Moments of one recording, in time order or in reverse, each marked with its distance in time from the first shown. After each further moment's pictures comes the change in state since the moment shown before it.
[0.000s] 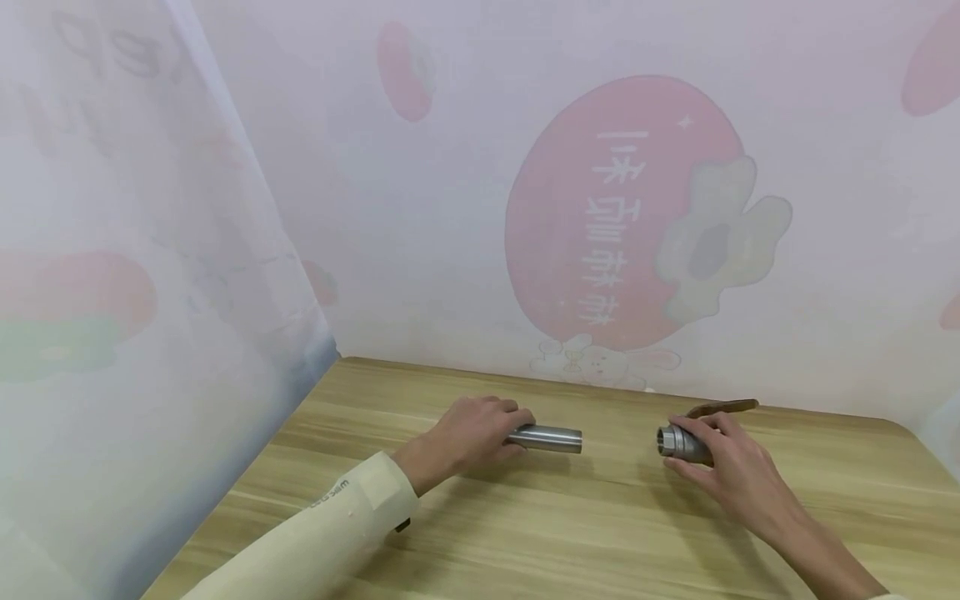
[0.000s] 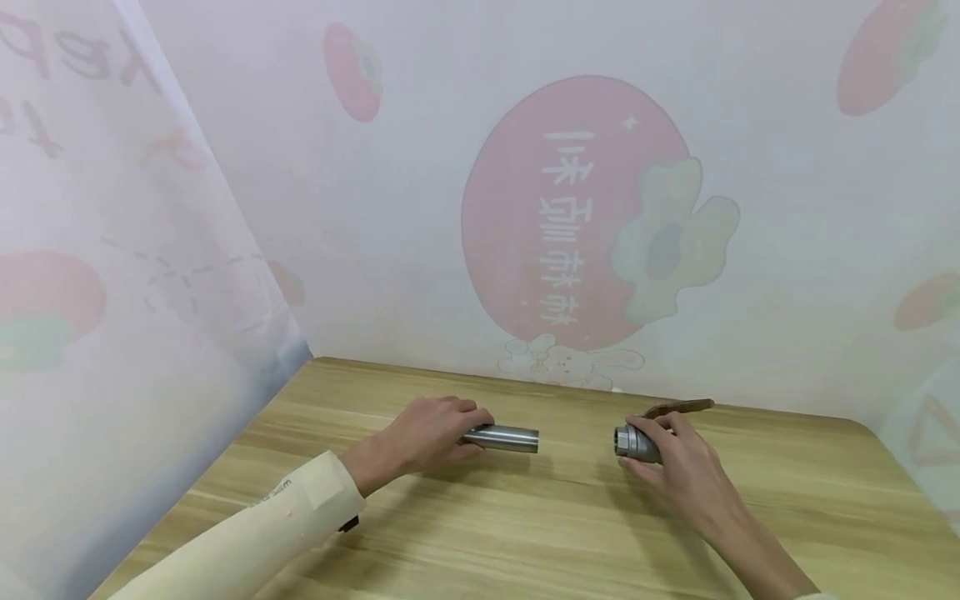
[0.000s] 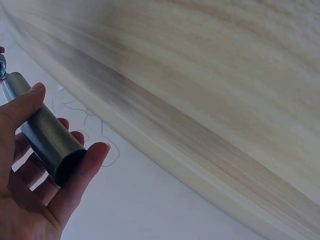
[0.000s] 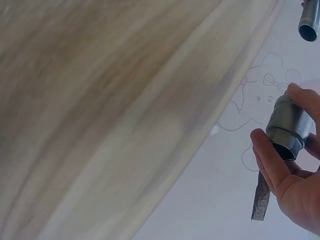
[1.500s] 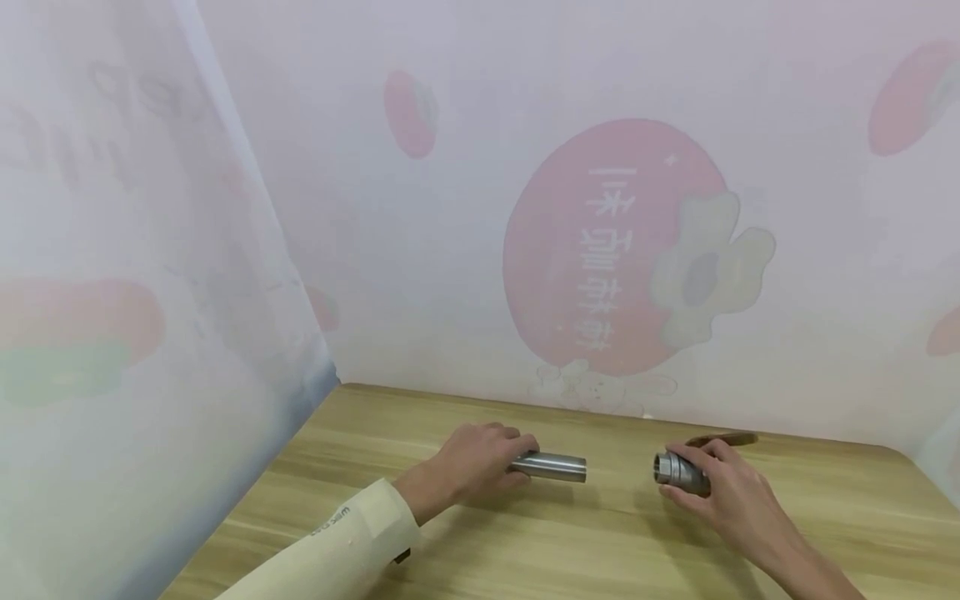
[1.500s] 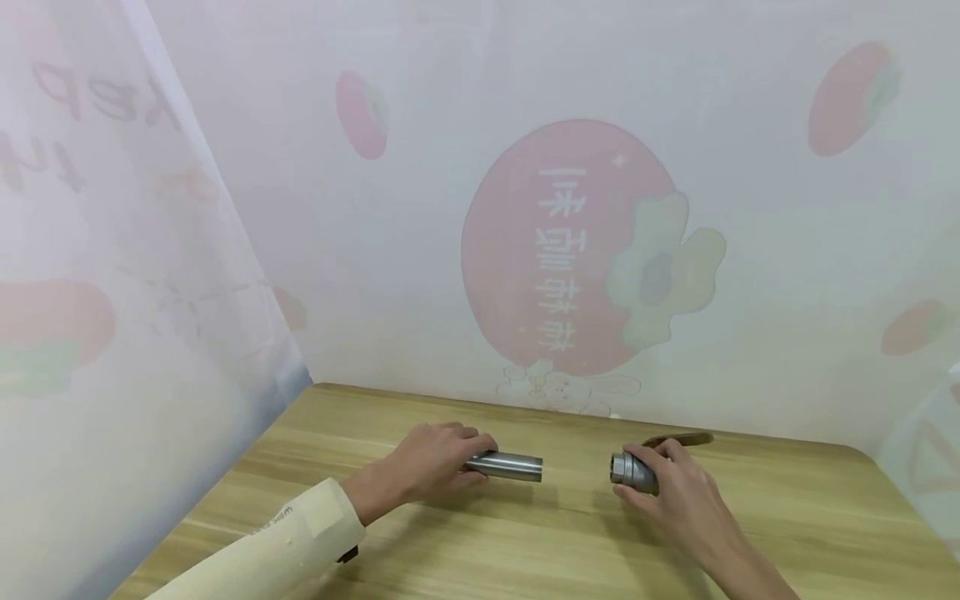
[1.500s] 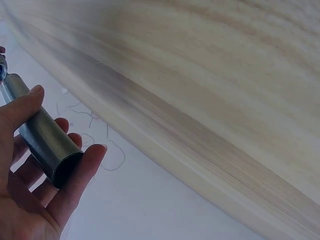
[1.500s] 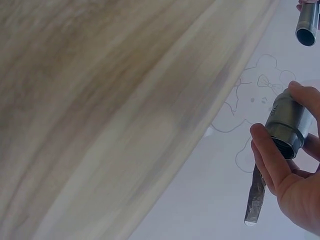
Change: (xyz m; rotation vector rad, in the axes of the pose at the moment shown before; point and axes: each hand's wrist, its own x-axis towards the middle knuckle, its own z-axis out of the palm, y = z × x) left_hand 0.000 0.005 0.003 -0.046 0.009 -0.006; right_hand -0.001 -0.008 -0.002 -0.002 -0.038 0.074
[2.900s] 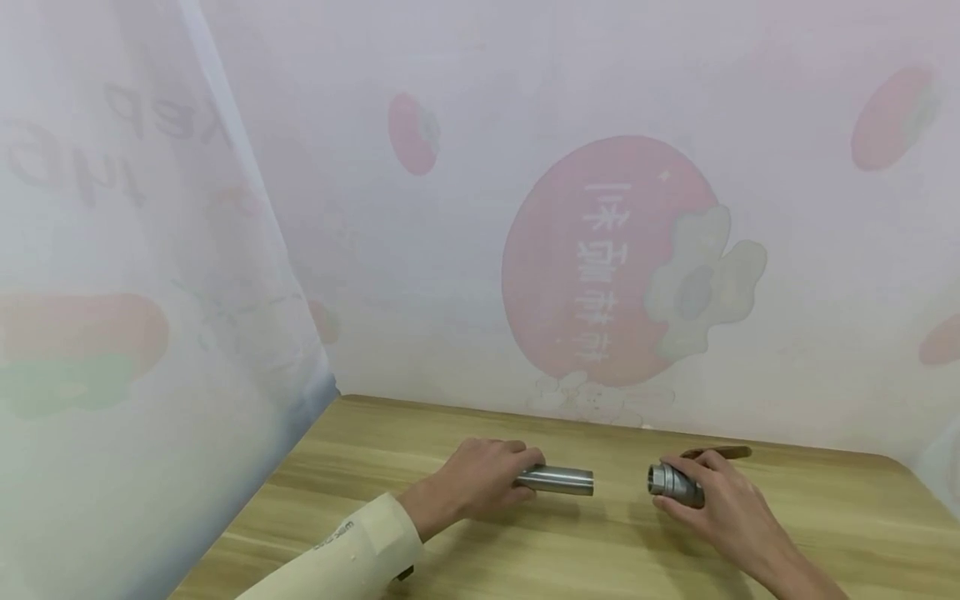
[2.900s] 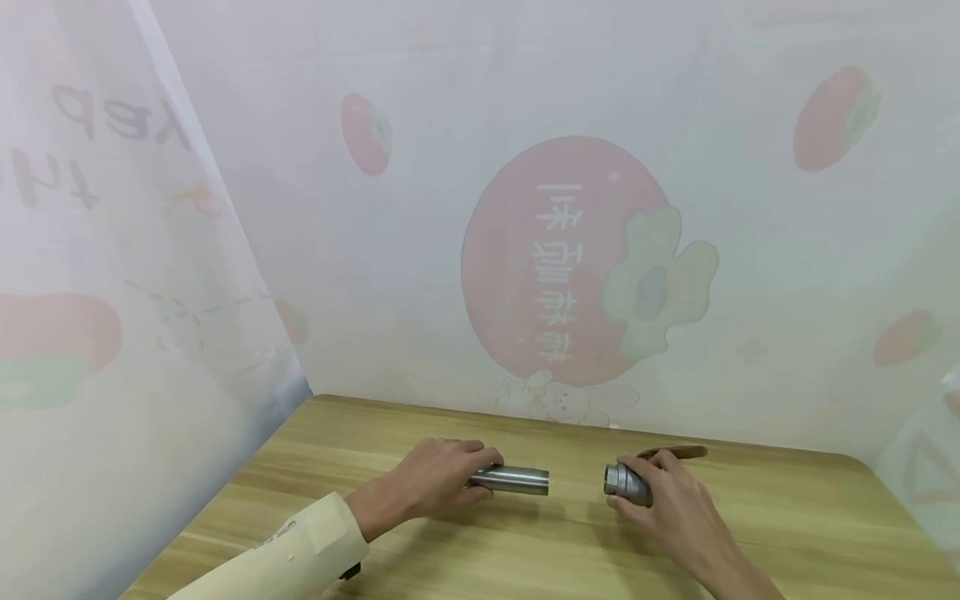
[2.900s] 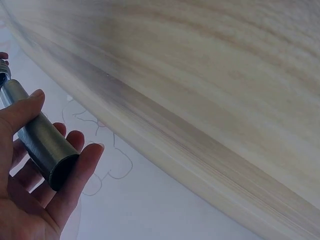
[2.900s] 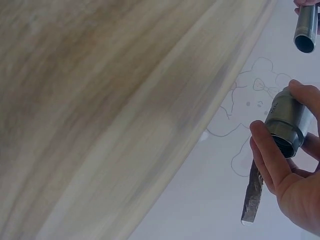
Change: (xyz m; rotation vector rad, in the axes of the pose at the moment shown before) left_hand 0.006 0.002 0.002 0.023 0.019 0.023; right_hand 0.007 -0.007 0.004 0.014 -0.039 0.069
